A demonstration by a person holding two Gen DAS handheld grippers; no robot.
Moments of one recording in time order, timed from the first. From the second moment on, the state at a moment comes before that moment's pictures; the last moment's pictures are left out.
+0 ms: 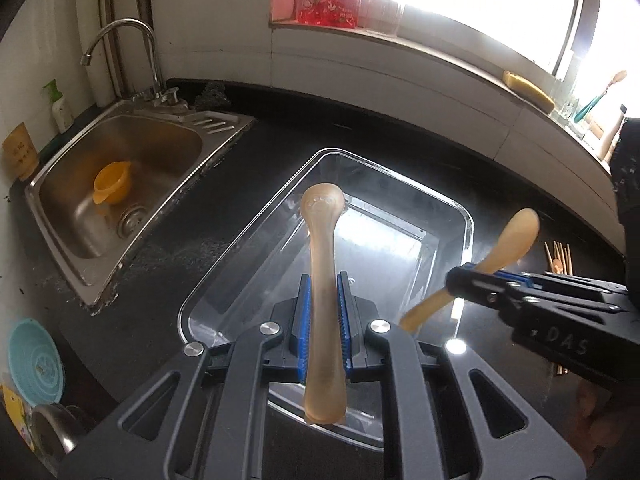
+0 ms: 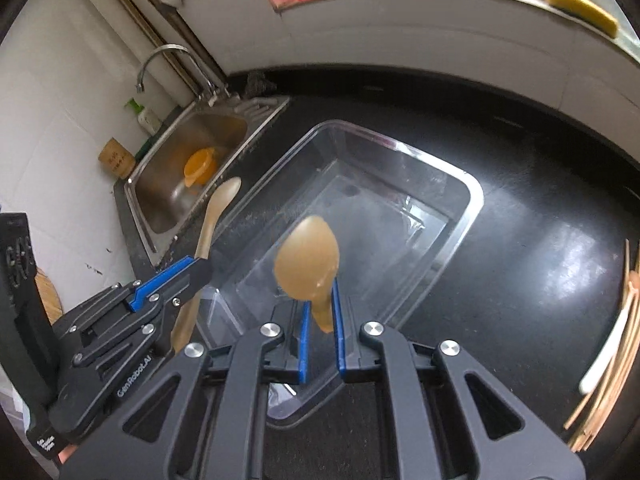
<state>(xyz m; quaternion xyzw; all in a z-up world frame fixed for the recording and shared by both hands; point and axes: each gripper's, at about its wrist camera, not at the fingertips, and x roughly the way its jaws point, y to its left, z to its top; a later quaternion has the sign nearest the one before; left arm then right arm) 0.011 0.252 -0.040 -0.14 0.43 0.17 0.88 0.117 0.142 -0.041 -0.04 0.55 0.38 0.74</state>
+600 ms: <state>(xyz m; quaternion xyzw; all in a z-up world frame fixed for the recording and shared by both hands) 0.025 0.271 -0.053 -0.14 0.42 0.21 0.87 0.163 0.136 -0.017 -0.01 0.53 0.36 0.77</state>
